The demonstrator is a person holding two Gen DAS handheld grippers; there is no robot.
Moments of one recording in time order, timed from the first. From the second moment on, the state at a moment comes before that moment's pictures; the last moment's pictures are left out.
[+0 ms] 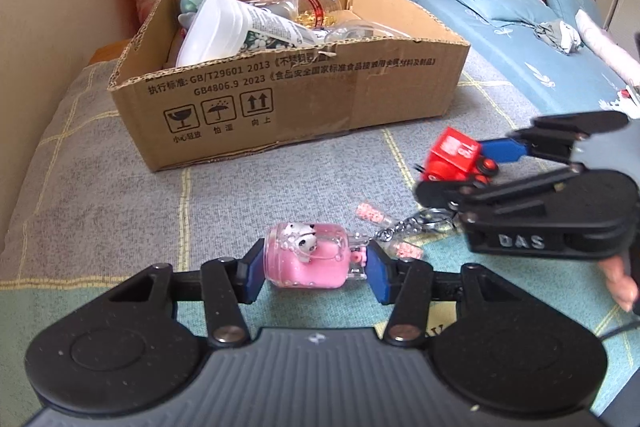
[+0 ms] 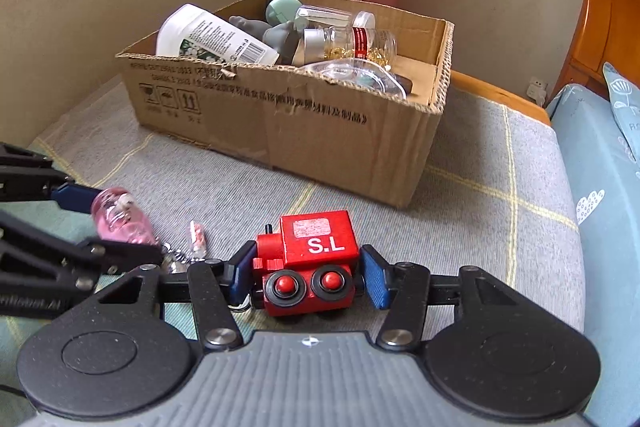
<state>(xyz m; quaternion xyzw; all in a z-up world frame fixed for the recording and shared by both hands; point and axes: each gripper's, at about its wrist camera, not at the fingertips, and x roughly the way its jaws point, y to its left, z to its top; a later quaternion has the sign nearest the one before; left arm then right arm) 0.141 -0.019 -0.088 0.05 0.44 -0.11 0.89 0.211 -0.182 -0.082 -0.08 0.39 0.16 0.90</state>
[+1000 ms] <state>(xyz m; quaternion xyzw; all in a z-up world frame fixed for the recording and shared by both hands) 0.140 0.000 -0.086 0.04 0.43 -0.05 0.90 0.175 -0.194 -0.078 -0.10 0.40 0.16 0.90</state>
